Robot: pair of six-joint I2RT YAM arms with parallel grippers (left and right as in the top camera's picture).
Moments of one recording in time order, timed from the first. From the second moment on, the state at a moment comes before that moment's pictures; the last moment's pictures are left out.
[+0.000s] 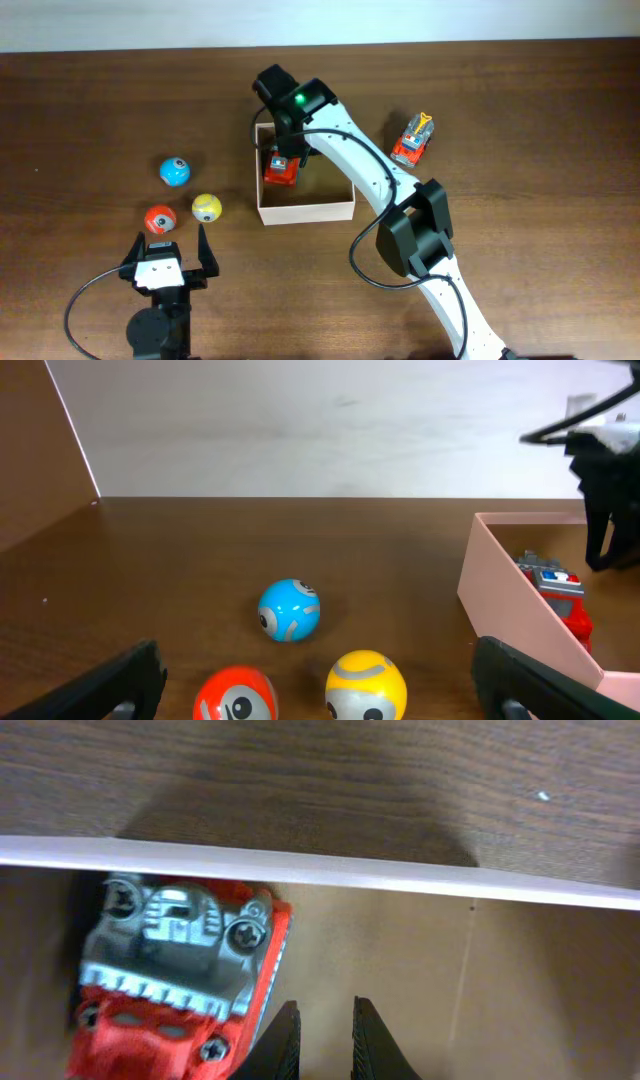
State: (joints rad) left arm 0.07 0.01 0.01 -0.08 -0.05 0.03; right arm 0.64 2.53 2.46 -1.28 0.18 0.50
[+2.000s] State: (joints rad) left arm 0.07 0.01 0.01 -0.08 -0.05 0.03; right arm 0.46 2.53 2.32 -1.15 0.10 0.42
